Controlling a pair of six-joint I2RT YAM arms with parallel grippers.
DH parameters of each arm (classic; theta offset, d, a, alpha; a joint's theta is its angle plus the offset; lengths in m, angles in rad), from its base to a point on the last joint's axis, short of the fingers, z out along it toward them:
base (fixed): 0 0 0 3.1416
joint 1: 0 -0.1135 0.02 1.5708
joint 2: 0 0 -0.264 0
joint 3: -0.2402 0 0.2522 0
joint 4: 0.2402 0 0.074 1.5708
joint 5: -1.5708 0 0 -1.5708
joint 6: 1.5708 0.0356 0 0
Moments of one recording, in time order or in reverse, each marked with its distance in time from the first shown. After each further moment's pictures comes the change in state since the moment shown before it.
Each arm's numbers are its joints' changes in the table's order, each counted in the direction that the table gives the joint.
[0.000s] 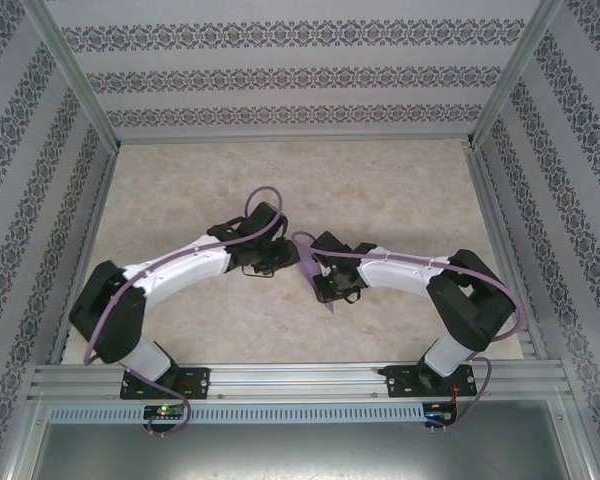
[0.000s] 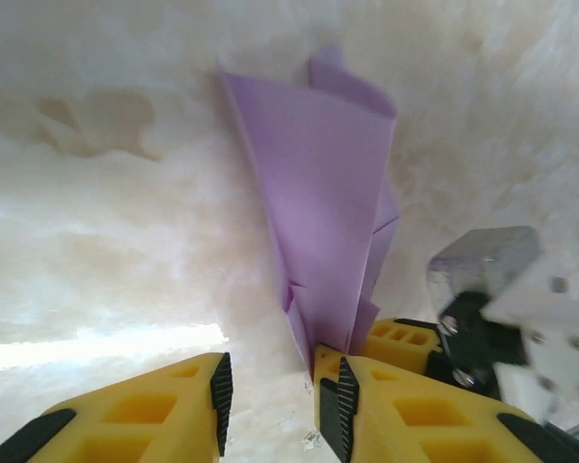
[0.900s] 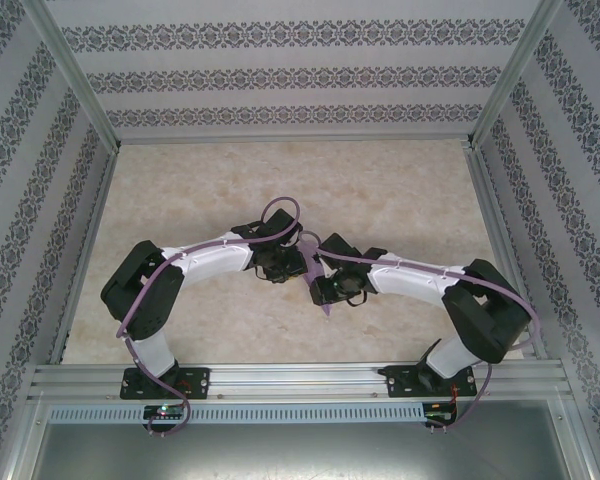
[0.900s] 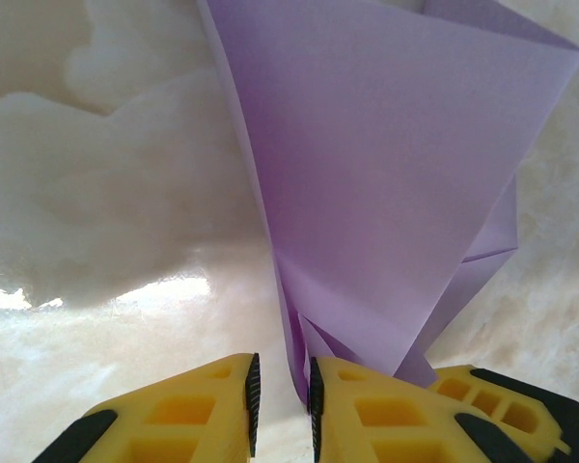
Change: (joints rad) left arm 0.033 0.231 -0.043 -0.063 -0.101 -0.035; right arm 0.002 -0.084 0.069 -0.060 0.072 0.006
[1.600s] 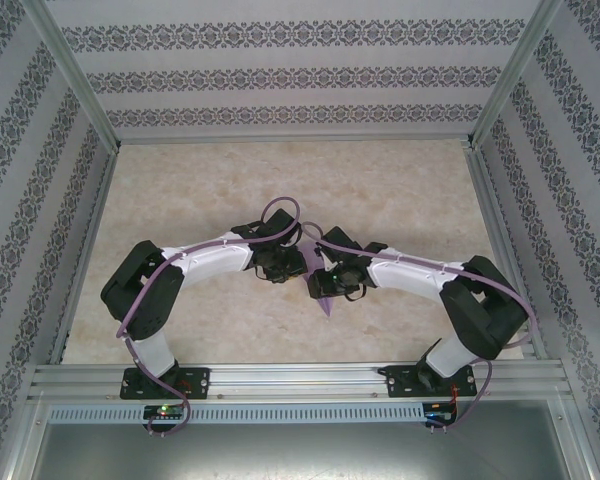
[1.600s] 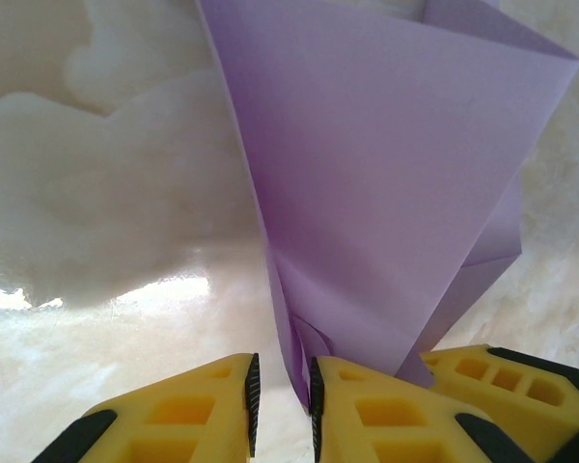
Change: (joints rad) left arm 0.000 0.000 0.000 0.000 0.000 0.000; right arm 0.038 -0.004 -0.032 -0.005 0.031 0.041
